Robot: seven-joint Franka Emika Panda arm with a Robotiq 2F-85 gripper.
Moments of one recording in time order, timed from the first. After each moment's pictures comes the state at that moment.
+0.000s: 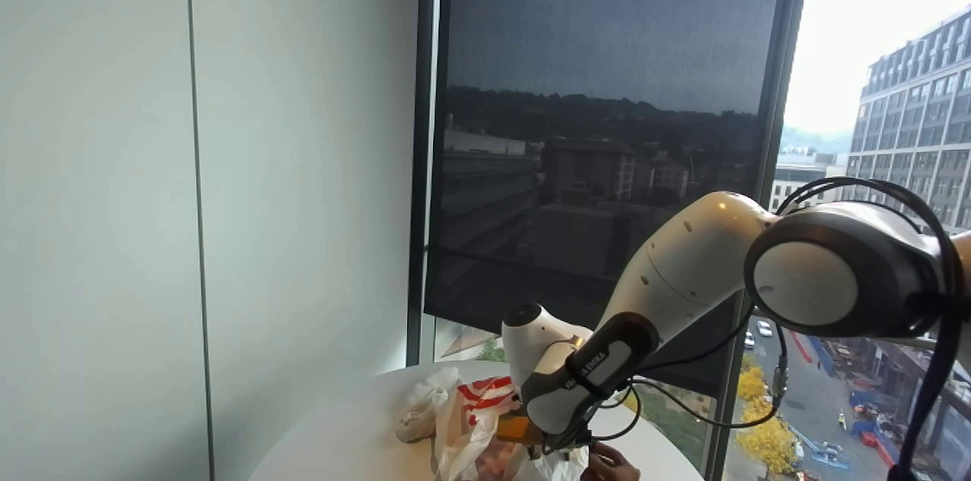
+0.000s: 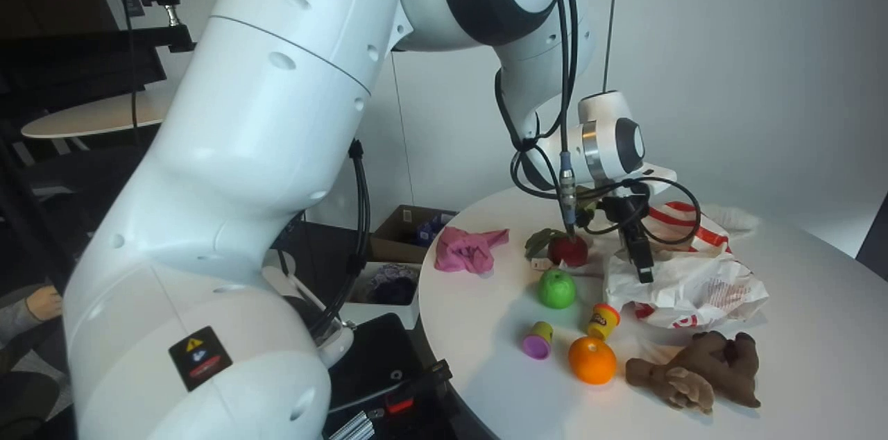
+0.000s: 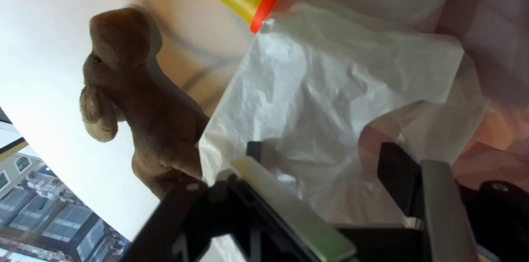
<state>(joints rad) 0.41 0.67 -0.11 -1.79 -0.46 2.44 1.28</state>
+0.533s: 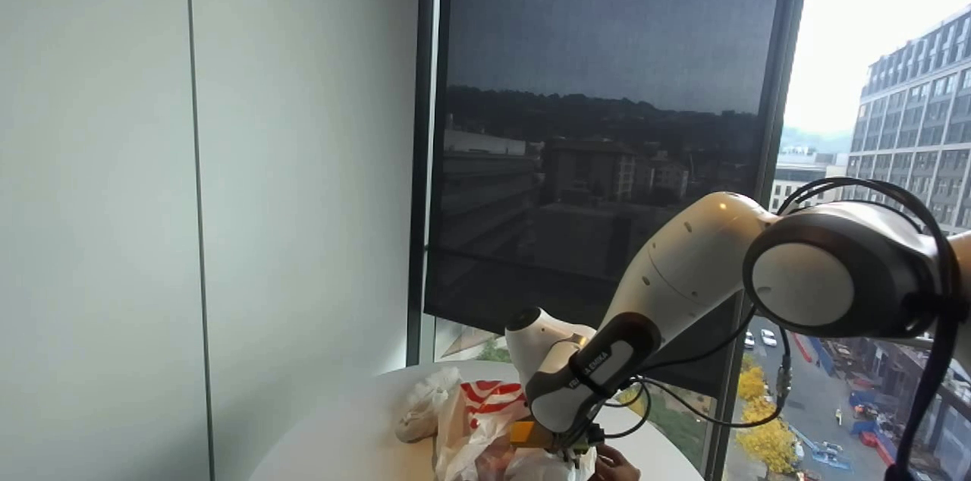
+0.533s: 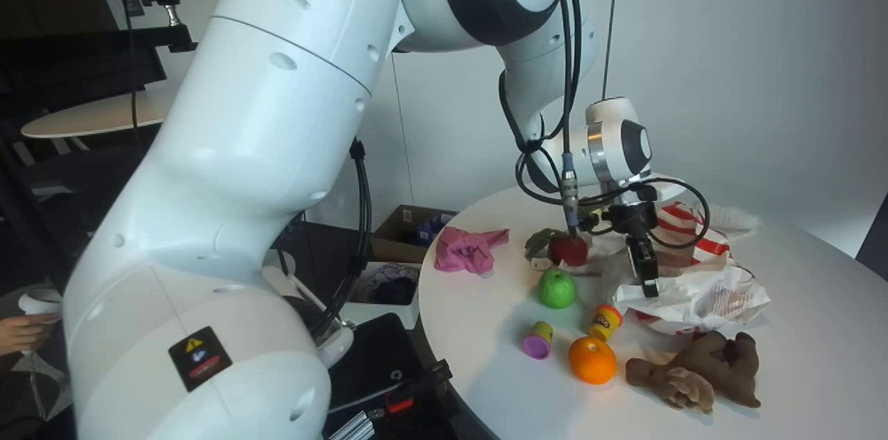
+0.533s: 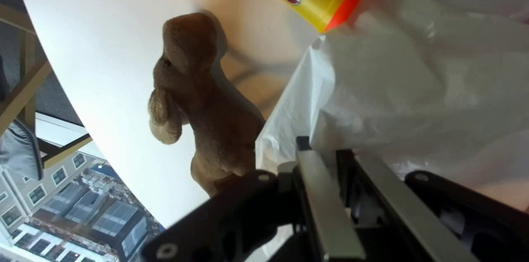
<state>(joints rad) 0.41 0.67 -0.13 -1.79 -0.47 2.32 1.28</state>
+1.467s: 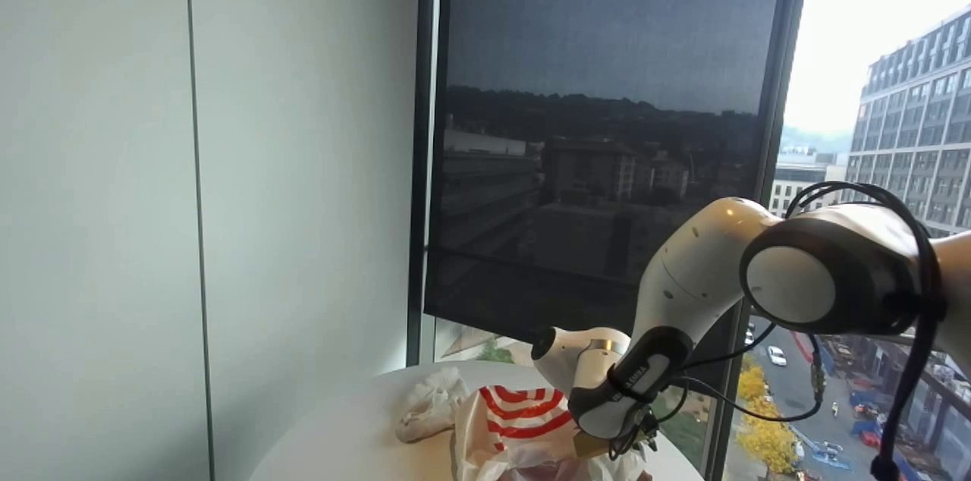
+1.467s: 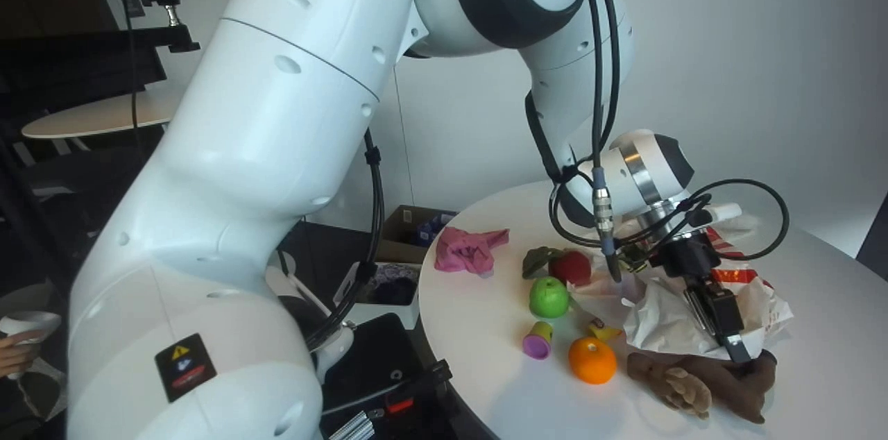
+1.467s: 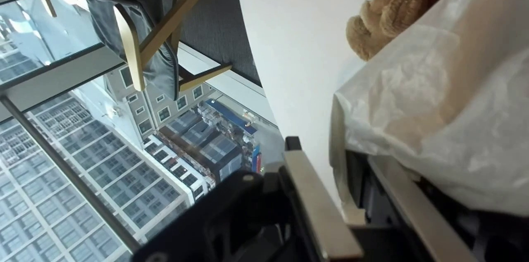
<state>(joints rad) 0.35 0.69 -0.19 -1.81 -0.78 2.08 1.31</state>
